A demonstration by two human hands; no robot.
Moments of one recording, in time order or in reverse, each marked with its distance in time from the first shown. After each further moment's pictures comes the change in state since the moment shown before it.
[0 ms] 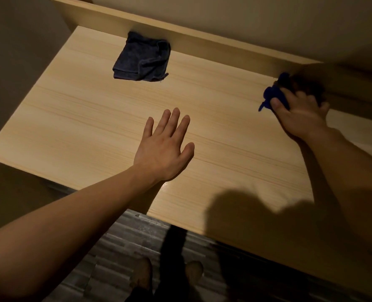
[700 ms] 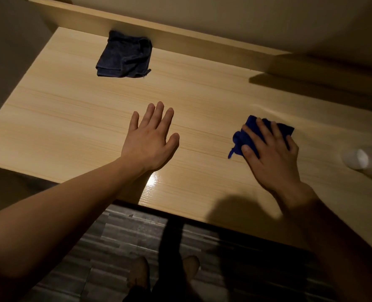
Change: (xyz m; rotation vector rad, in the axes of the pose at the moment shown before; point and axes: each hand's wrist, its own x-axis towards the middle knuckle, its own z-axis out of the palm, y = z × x) left_hand 0.000 0.001 -0.004 0.005 -0.026 0.002; right_hand -0.167 -0.023 0.031 0.033 0.027 -0.076
